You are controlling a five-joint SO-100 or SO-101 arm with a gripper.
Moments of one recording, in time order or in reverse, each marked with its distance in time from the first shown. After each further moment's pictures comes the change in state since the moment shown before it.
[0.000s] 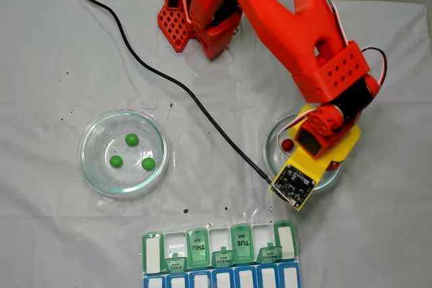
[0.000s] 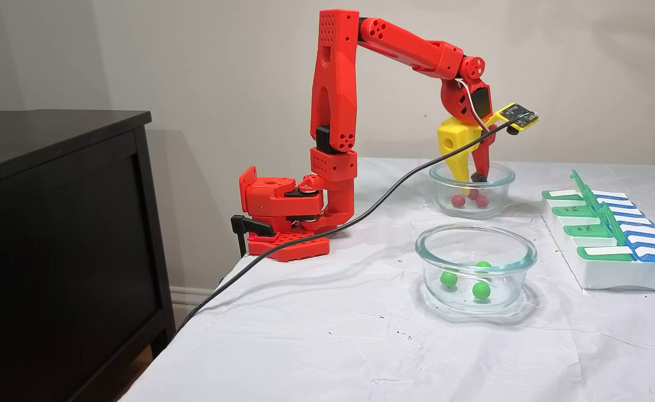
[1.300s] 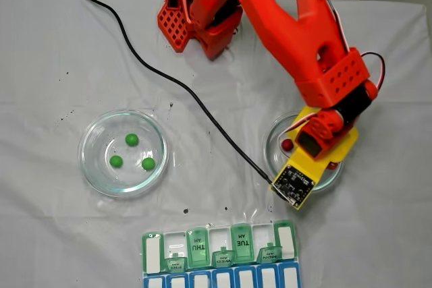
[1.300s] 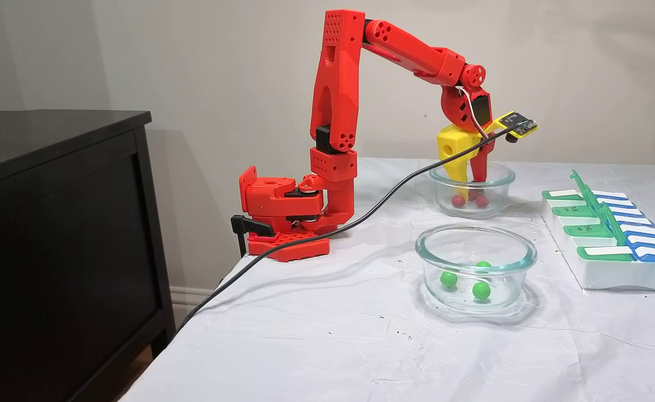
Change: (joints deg) arm -0.9 -3.4 0.0 -1.1 1.1
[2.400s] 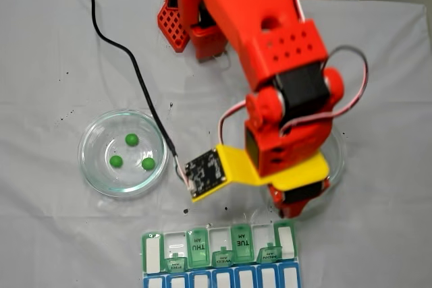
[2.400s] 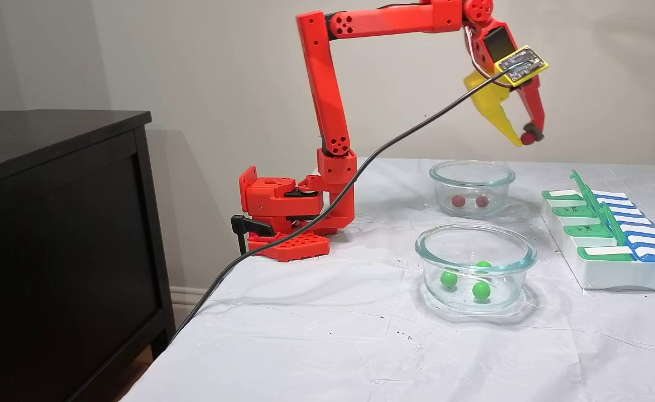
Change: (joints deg) arm 20.6 14.5 -9.8 8.5 17.1
